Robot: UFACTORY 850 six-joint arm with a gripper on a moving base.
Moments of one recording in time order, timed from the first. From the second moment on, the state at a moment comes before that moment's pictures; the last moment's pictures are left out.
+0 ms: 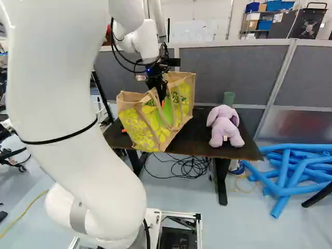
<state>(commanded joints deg) -3.5 -8.2 -69.3 -4.5 -57.5 21.7</state>
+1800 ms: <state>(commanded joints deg) -5.0 -28.4 -81.4 -4.5 -51.9 21.7</state>
